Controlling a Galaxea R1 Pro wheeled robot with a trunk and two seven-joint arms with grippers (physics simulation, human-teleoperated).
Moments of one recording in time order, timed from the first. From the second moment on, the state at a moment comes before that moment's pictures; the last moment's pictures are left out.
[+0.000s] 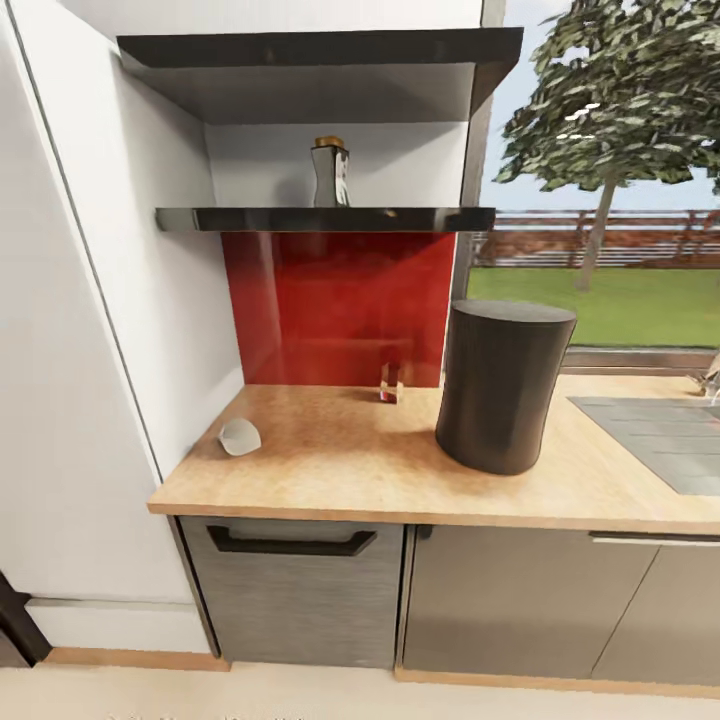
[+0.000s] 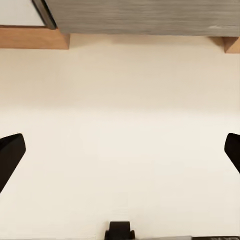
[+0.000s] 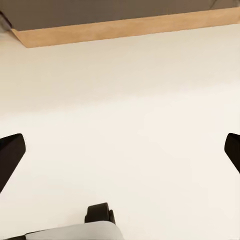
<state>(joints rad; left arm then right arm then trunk) -0.09 0.02 0.00 -0.32 0.00 -0.29 -0.01 -0.01 -0.10 -0.11 -0.52 -0.11 -0.09 0.00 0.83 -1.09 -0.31</state>
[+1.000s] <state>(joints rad) -0.09 0.02 0.00 -0.33 0.00 -0.29 -0.01 -0.01 -0.10 -0.11 -0.52 -0.11 -0.09 0.00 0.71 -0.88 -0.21</state>
